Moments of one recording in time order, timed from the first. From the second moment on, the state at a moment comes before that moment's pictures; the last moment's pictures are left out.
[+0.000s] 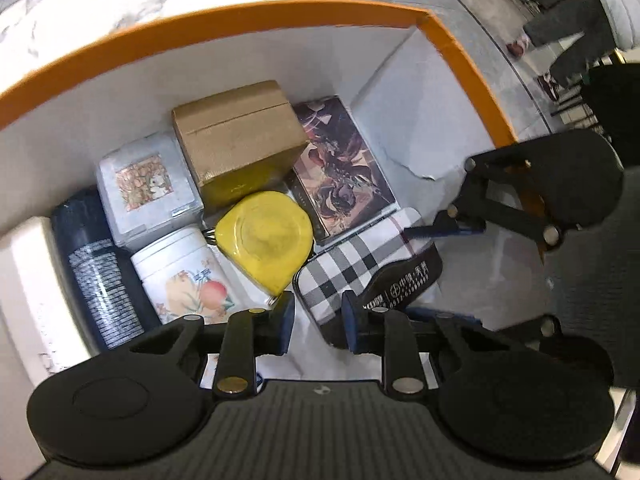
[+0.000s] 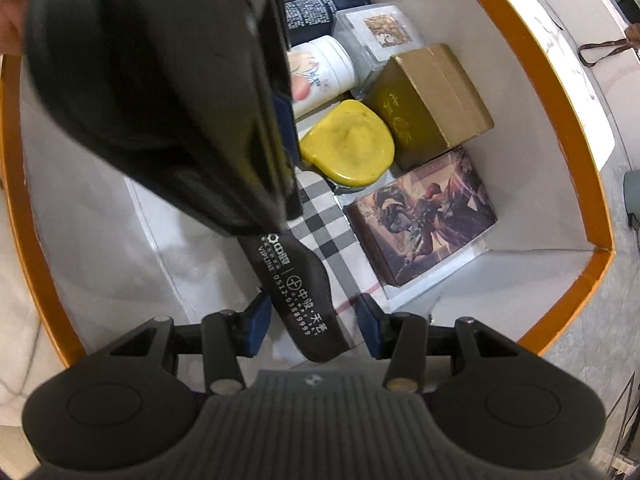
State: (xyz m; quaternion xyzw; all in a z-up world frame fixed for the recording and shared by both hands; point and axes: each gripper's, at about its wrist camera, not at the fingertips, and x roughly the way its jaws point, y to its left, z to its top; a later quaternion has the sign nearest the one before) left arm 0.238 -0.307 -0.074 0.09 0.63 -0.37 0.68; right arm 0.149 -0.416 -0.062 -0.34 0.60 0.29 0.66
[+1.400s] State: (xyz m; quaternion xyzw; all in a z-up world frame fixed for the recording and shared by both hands) left arm 0.186 0.004 -0.002 0.06 0.49 -0.22 0.84; right arm 0.177 -0.126 -0.026 -0.51 0.48 0.34 0.63
